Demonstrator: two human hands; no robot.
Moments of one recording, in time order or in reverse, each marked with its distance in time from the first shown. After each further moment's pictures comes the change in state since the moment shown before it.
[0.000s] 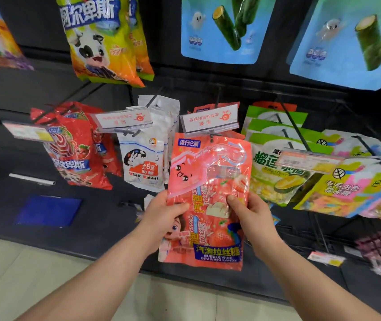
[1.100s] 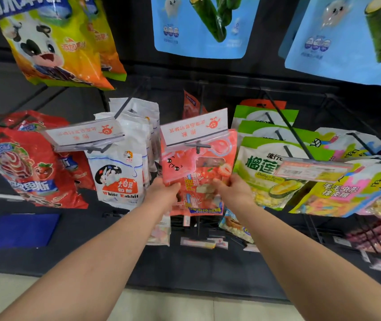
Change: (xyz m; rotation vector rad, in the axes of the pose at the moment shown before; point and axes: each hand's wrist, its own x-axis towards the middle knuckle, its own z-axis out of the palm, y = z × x) left_hand 0.111 0.029 0.029 0.362 0.173 0.005; right_hand 0.124 0.006 0.014 -0.585 0.151 0.129
